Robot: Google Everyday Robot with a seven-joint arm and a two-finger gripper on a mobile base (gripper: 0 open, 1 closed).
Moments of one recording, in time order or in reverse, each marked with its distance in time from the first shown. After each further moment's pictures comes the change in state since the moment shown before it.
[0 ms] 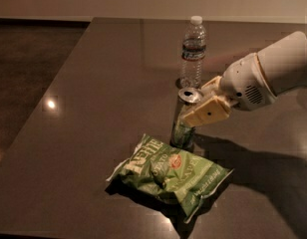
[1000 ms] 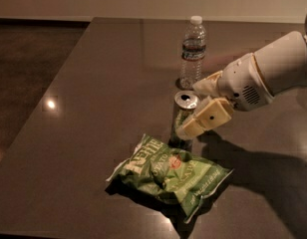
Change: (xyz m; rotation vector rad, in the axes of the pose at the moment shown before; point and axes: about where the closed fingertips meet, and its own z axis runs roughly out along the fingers) arm -0.004 0.004 0.003 -0.010 0.000 -0.014
